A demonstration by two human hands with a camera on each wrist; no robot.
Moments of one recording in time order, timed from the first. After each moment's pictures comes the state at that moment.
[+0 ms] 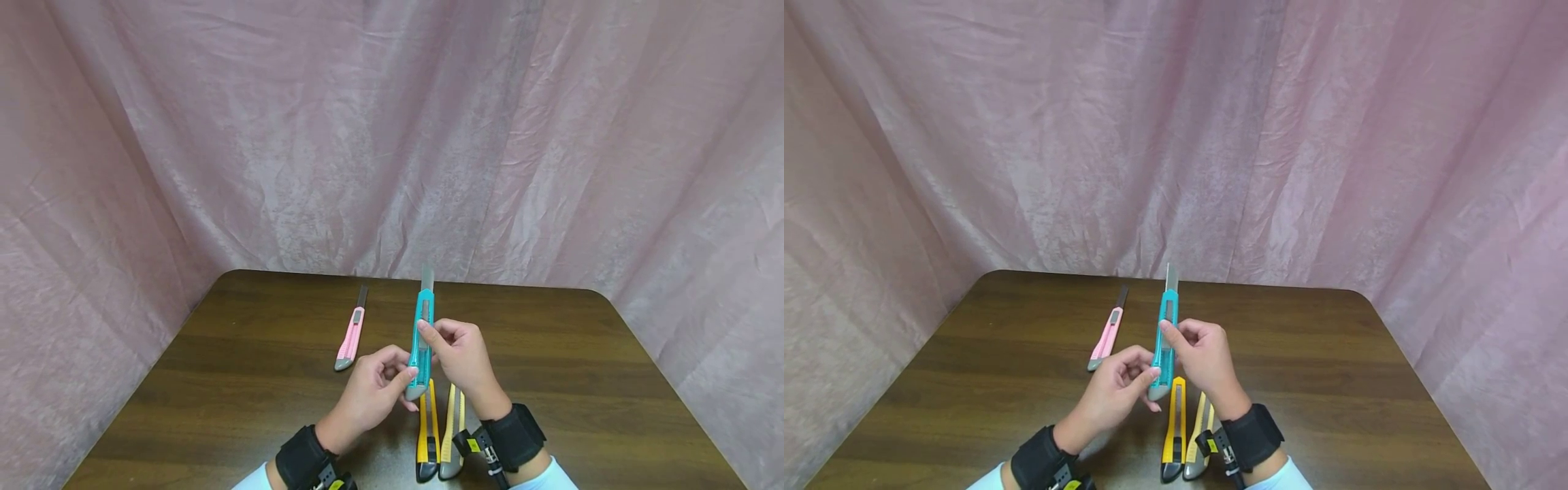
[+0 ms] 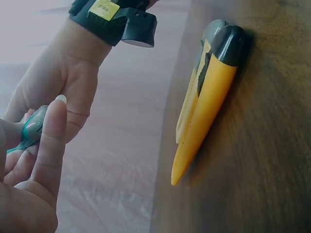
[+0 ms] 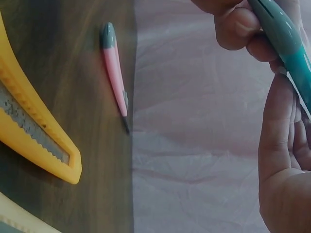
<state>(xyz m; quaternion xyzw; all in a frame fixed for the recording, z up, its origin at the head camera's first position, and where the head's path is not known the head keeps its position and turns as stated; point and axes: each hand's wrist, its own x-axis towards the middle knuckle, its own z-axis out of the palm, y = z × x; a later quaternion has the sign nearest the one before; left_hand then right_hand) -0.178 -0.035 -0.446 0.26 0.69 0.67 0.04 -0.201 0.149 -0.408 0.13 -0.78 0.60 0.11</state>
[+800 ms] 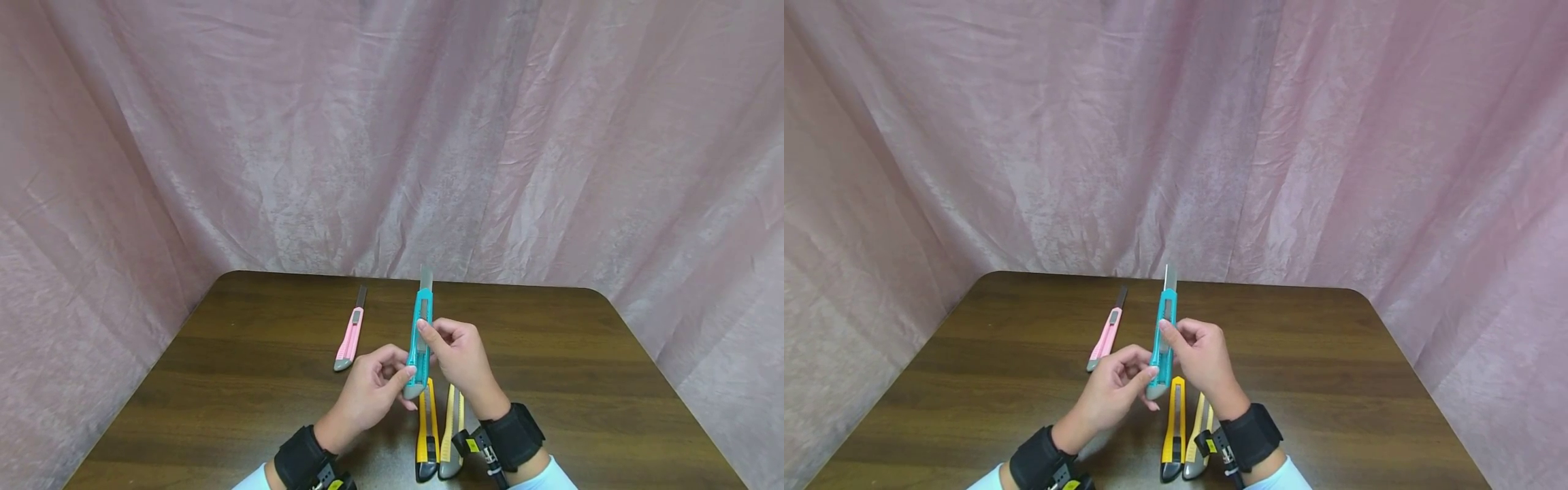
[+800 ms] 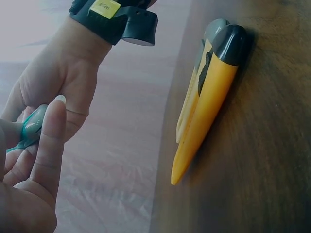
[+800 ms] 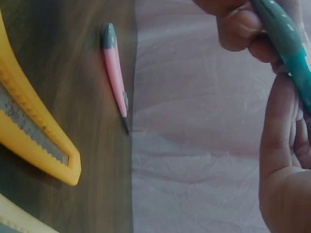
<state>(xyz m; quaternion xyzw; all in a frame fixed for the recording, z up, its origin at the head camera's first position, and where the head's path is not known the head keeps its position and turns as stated) -0.178 -0.036 -0.445 0.26 0.69 0.67 0.04 -0.202 0.149 -0.411 0.16 -0.77 0.61 0.11</state>
